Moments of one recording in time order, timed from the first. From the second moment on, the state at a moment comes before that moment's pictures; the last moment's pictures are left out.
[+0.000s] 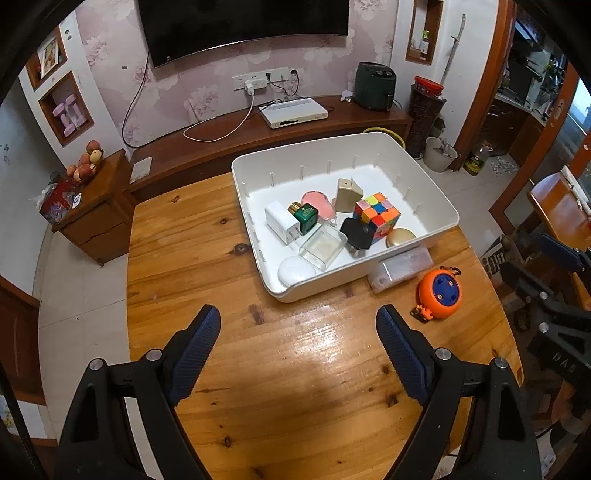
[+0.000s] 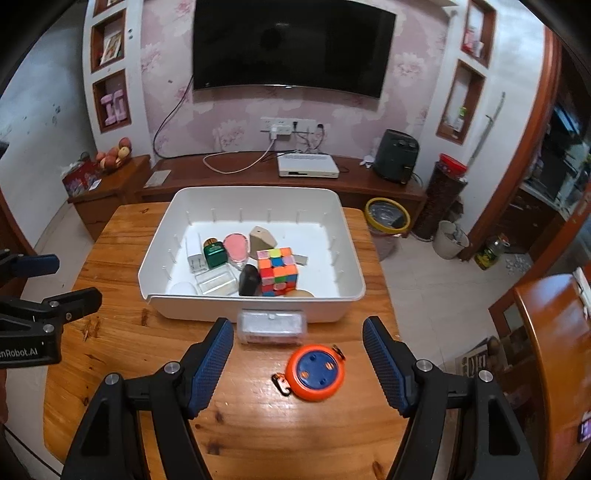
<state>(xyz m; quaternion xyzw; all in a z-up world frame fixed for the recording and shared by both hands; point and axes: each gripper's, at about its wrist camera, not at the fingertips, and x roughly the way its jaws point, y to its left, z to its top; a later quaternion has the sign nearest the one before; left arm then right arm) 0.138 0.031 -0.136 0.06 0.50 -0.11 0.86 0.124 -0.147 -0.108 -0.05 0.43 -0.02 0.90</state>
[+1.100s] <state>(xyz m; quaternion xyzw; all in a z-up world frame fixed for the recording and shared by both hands) 0.142 -0.036 -0.180 0.05 0.53 -0.10 0.84 0.114 -0.228 -0.201 0.03 0.51 0.01 0.86</state>
